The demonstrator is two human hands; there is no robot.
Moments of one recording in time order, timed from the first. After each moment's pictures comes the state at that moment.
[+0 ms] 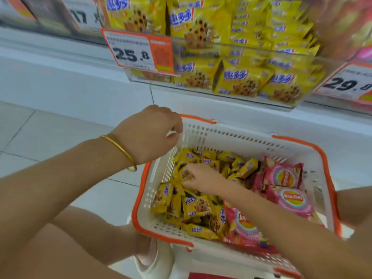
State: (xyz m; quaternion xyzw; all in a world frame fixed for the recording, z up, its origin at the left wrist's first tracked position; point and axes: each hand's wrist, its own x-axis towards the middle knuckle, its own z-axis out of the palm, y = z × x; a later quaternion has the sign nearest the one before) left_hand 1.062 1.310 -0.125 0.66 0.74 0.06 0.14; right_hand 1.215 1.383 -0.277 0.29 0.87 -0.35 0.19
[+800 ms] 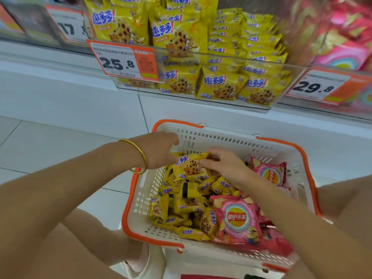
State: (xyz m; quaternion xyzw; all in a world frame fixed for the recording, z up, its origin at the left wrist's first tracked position) left_hand 1.086 1.327 -0.142 0.62 0.72 -0.07 0.31; right_hand 1.271 1.411 -0.222 0.40 0.69 -0.60 -0.04
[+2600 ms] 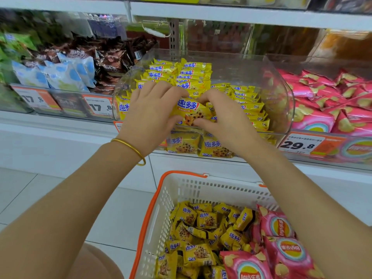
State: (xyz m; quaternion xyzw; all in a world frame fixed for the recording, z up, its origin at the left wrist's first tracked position) left_hand 1.038 1.379 -0.044 0.66 0.67 0.25 -0.22; right_hand 1.192 1.470 -0.046 0.29 0.90 -0.15 -0.29
